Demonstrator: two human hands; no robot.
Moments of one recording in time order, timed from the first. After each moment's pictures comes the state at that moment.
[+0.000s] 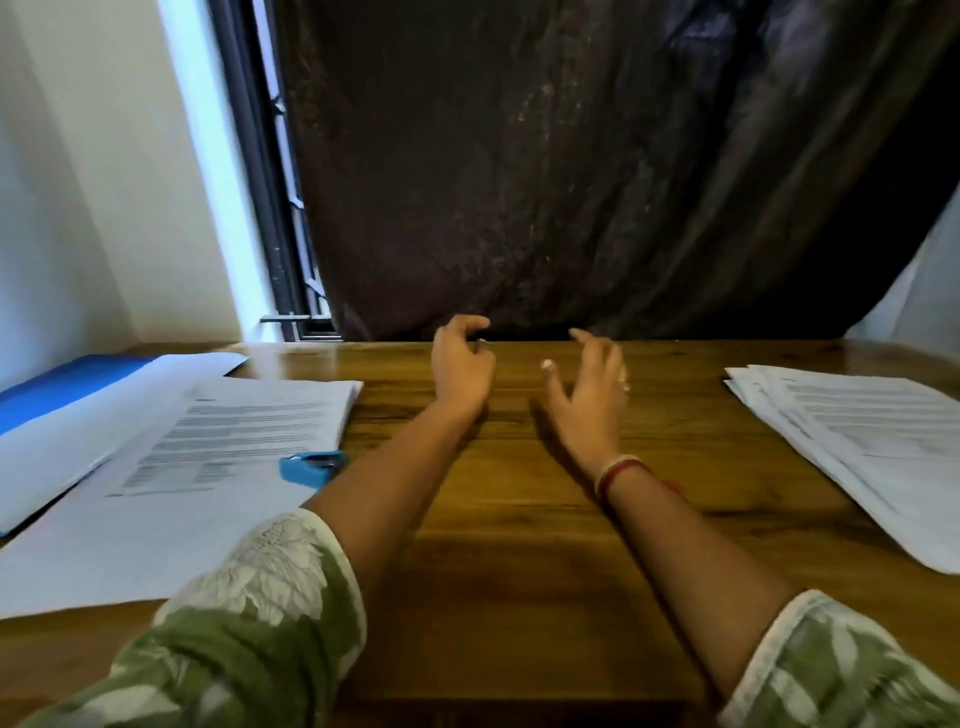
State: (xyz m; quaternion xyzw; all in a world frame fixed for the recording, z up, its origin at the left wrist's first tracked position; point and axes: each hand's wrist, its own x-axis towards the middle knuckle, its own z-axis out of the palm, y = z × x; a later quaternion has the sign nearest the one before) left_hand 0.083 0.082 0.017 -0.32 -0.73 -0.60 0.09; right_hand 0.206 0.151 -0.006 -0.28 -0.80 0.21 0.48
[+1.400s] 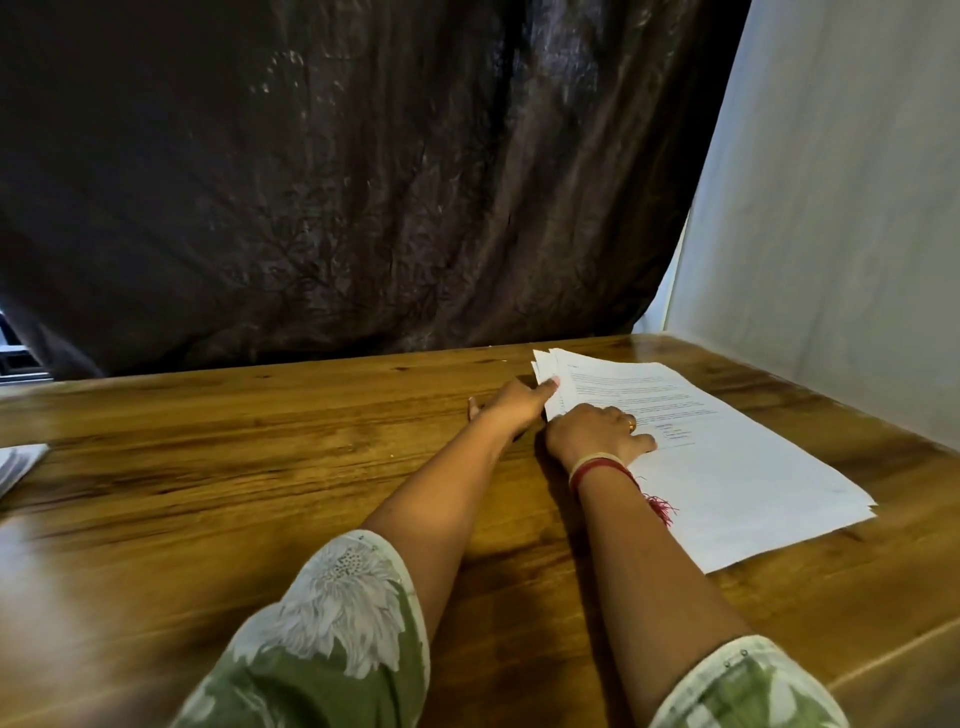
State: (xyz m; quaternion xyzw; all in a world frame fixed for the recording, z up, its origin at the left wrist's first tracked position) left_hand 0.233 0.331 -0.017 -0.46 -0.80 -0.32 -0.23; right_hand 0.331 0.308 -0.006 -0.69 -0.72 0.09 0.08
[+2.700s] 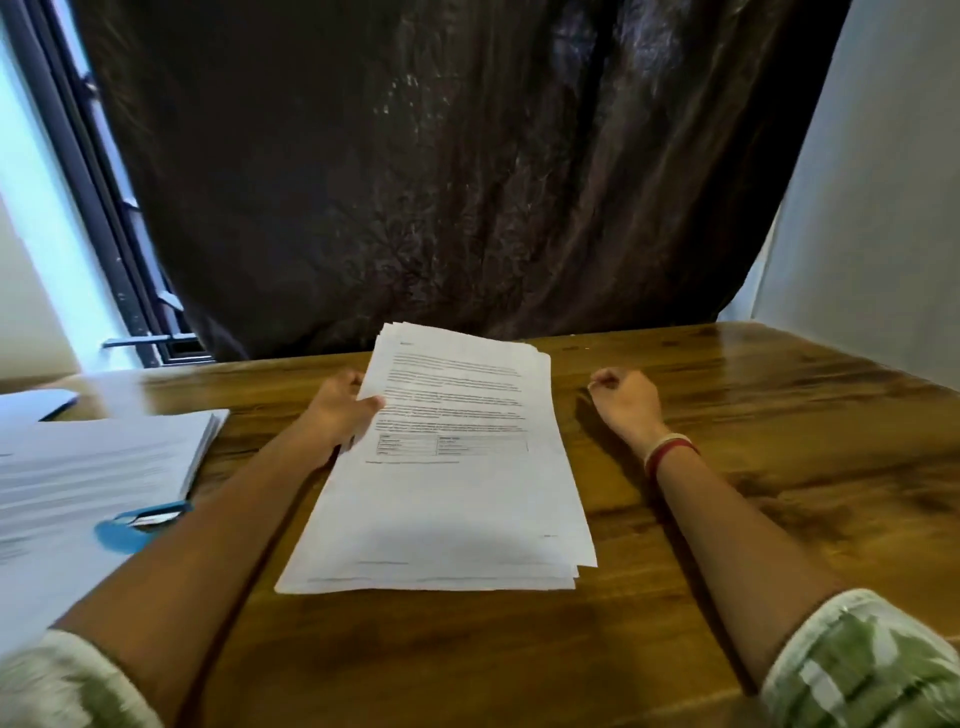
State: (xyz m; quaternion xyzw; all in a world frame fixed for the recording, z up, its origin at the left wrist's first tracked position) left_hand 0.061 0.089 -0.003 -0.31 -0.80 -0.49 -0.15; right_hand 0.296 0.281 -0.009 -0.49 -0.72 0.32 0.37
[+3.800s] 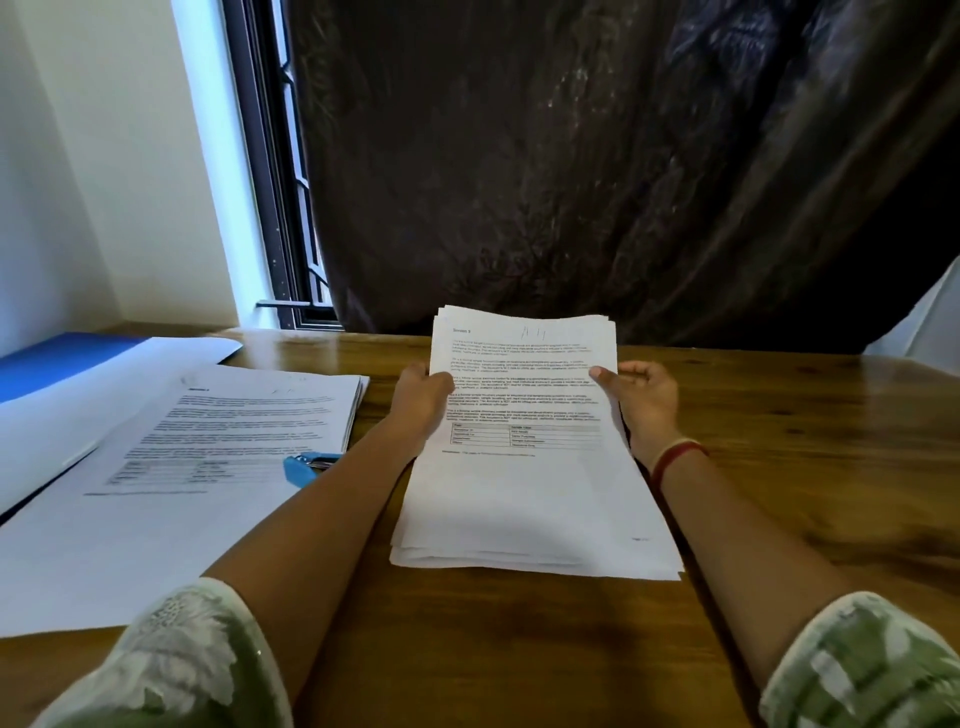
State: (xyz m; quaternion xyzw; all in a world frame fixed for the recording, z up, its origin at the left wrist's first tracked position) left_hand 0.032 0.041 -0.014 -0.20 -0.71 -0.65 -0.18; right_hand 0.188 0.213 -0.011 -0.34 -0.58 0.59 0.45
